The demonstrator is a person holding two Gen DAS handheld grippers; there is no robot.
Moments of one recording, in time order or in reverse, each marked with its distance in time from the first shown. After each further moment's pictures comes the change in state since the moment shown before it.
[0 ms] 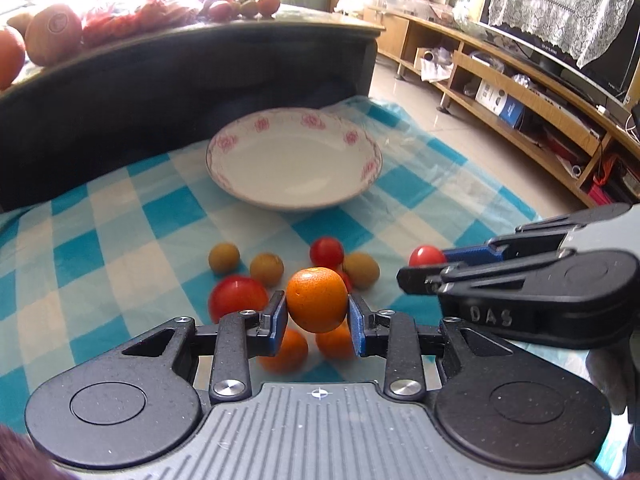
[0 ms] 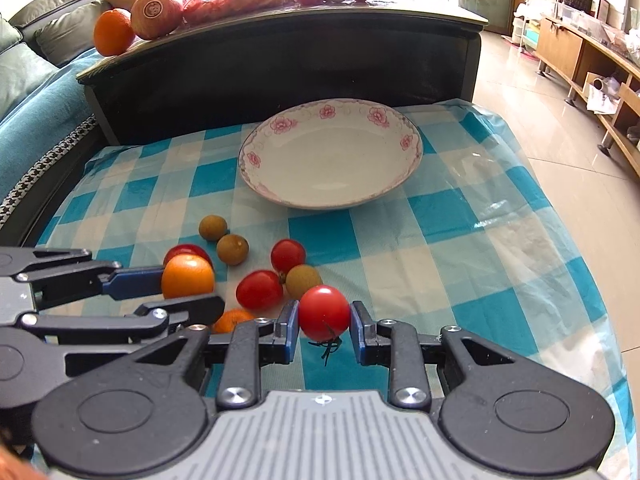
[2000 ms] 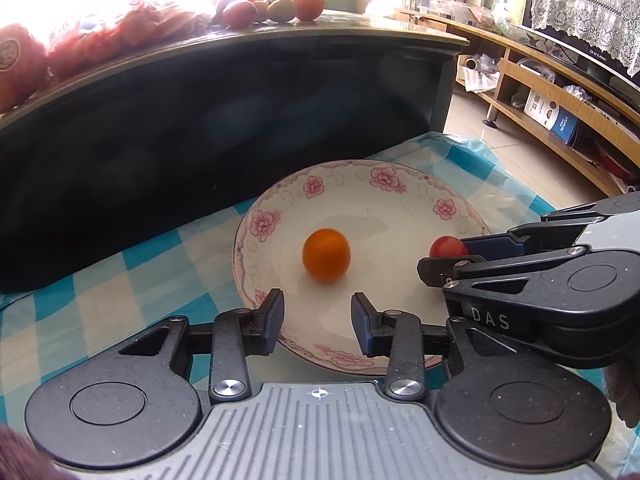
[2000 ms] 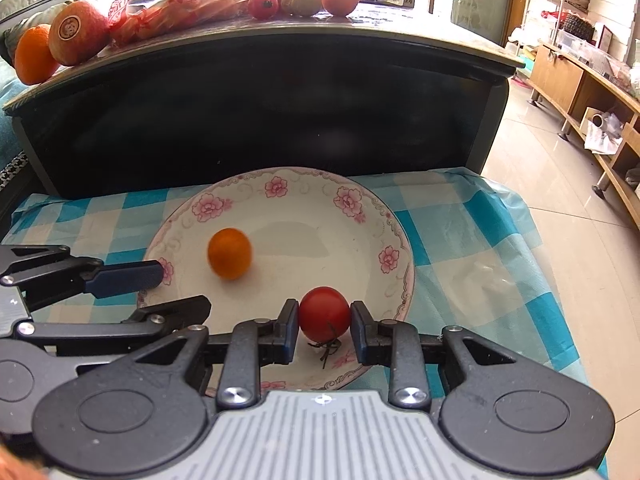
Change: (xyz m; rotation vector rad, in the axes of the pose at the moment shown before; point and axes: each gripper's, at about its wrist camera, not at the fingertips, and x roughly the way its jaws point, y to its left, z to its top) left arm 0.089 0.036 0.074 0.016 -0.019 0.099; right arm 0.090 -0.027 0.091 -0.033 -0.045 -0.091
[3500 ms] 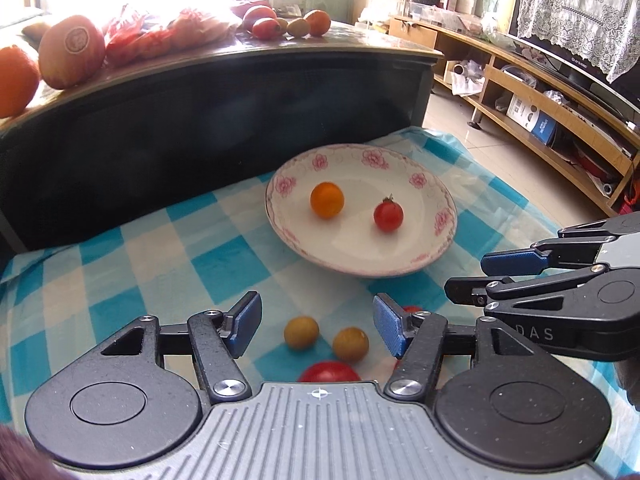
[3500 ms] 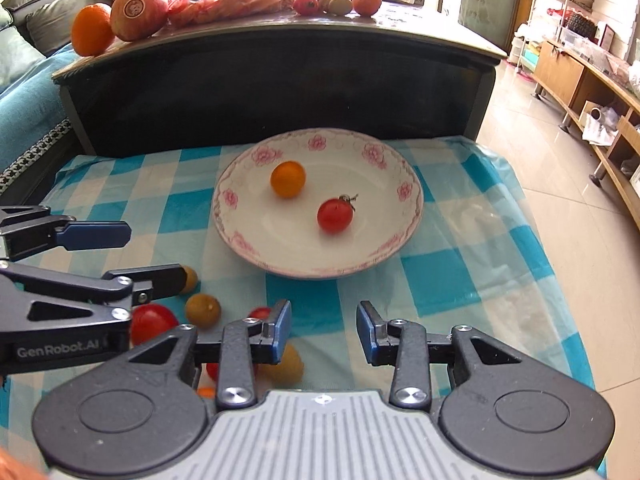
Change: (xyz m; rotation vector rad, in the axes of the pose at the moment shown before) left arm -0.070 0.018 -0.038 -0.016 0.006 -0.046; right arm -0.069 0.025 -0.050 -0.021 0.045 0.020
